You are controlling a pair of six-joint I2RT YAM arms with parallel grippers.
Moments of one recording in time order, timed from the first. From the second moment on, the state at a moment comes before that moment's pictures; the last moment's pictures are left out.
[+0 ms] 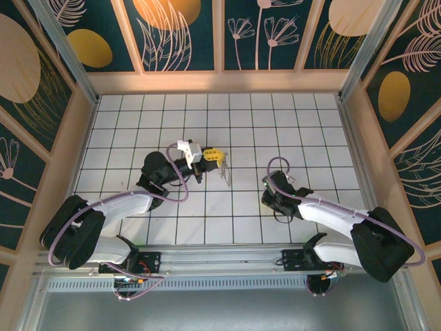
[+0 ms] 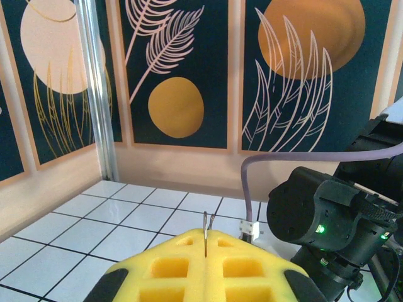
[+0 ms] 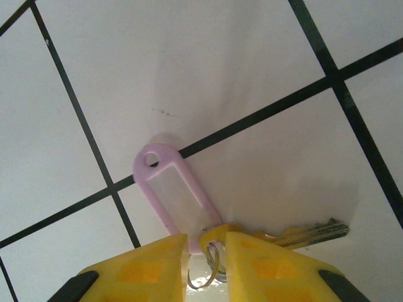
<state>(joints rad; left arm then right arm) -0.62 1.37 0.56 1.01 0.67 -0.12 0.66 1.19 0.45 -0.33 0.15 1.09</state>
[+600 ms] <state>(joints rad) -0.62 1.39 0.56 1.03 0.68 -0.12 0.63 1.22 0.45 -0.30 0.14 1.04</state>
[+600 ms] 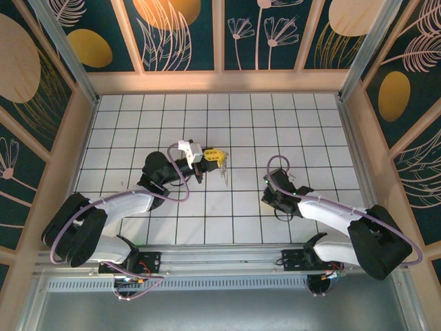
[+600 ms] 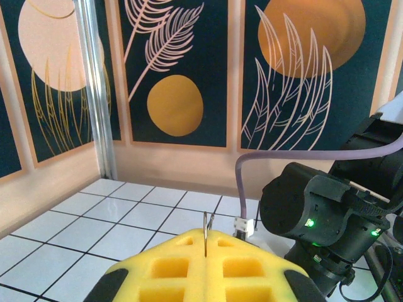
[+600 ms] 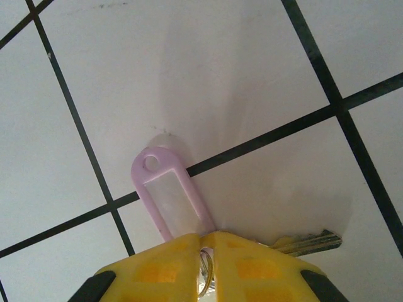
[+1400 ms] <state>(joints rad) -0.62 1.40 0.56 1.03 0.70 -0.14 0.58 1.07 0.50 -0.29 0.13 0.93</state>
